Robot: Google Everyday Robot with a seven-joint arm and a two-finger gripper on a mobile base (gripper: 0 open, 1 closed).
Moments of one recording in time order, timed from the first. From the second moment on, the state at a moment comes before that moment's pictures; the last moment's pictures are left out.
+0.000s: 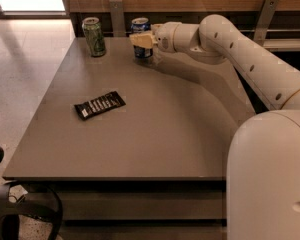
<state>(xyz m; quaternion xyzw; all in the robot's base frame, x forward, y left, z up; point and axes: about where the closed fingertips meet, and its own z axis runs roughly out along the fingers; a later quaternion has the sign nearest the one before) 0.826 0.016 0.891 -0.36 0.68 0.29 0.57</state>
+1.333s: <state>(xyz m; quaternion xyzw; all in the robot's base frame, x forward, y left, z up) 0.834 0.037 0.875 -0.35 0.66 0.31 0.59</state>
